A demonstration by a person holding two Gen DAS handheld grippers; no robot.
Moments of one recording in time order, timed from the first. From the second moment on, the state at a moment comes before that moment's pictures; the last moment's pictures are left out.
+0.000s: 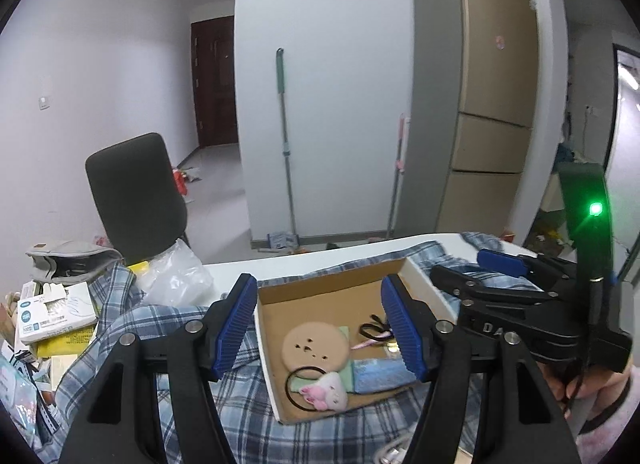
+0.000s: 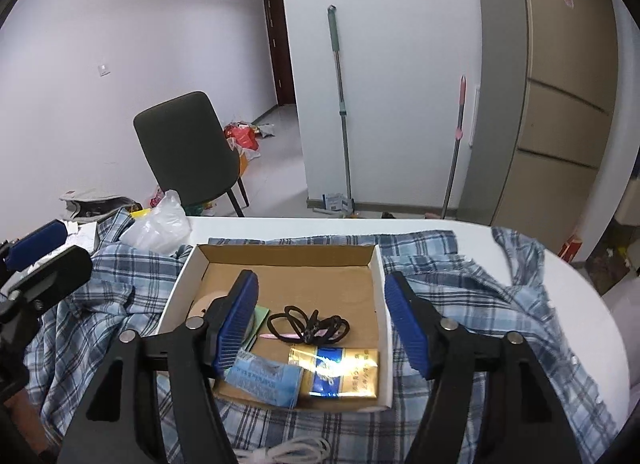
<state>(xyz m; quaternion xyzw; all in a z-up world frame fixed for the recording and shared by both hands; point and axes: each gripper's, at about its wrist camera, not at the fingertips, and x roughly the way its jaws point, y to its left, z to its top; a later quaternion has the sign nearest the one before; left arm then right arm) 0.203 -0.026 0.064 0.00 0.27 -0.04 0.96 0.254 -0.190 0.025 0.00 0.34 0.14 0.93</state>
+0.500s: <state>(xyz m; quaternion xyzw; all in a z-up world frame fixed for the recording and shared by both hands) 0.128 -0.022 0.085 -0.01 0.22 -0.05 0.97 0.162 -0.206 0.063 -0.04 0.29 0.15 0.94</state>
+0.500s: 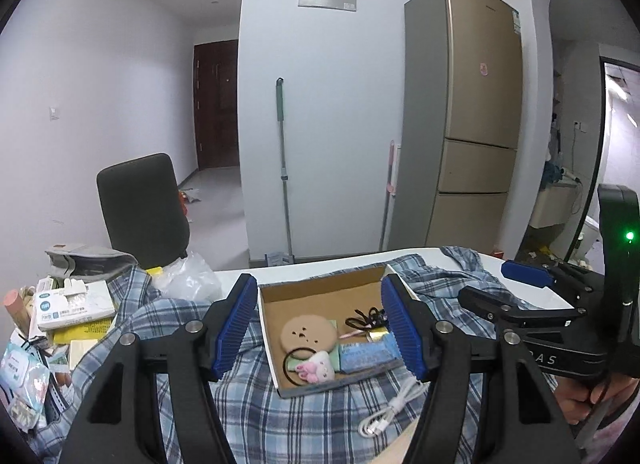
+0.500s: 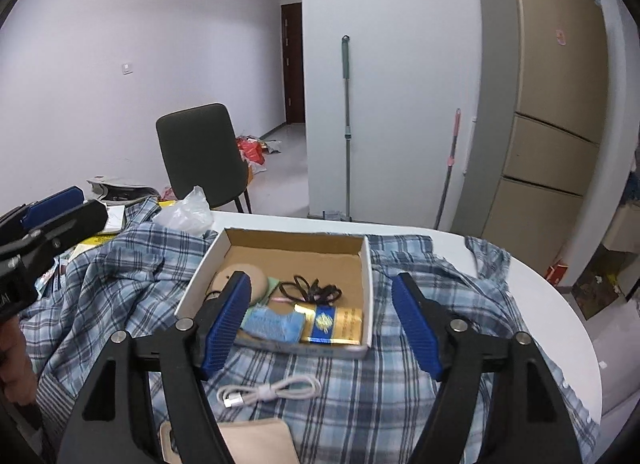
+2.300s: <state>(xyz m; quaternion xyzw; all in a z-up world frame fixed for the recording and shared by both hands) 0.119 -0.109 -0.092 0.16 0.45 -0.30 0.83 0.141 -0.240 -0.020 -0.03 0.36 0.18 0.91</state>
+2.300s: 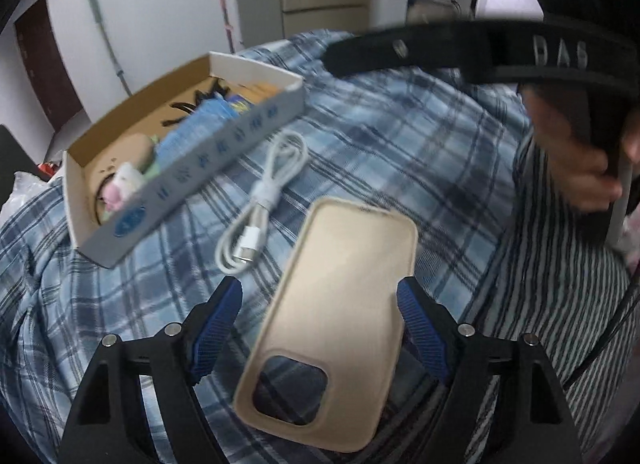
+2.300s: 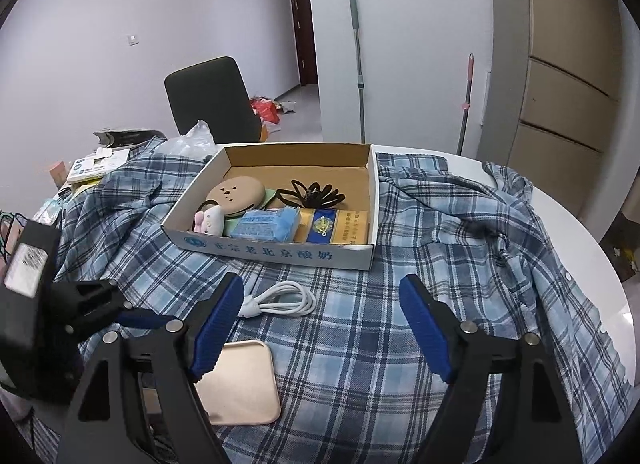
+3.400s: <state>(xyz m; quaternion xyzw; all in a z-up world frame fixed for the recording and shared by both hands) 0.119 -0.114 -0.100 0.15 0.47 -0.32 0.81 0.139 -0.242 -0.021 -0.03 0.37 0.19 0.91</state>
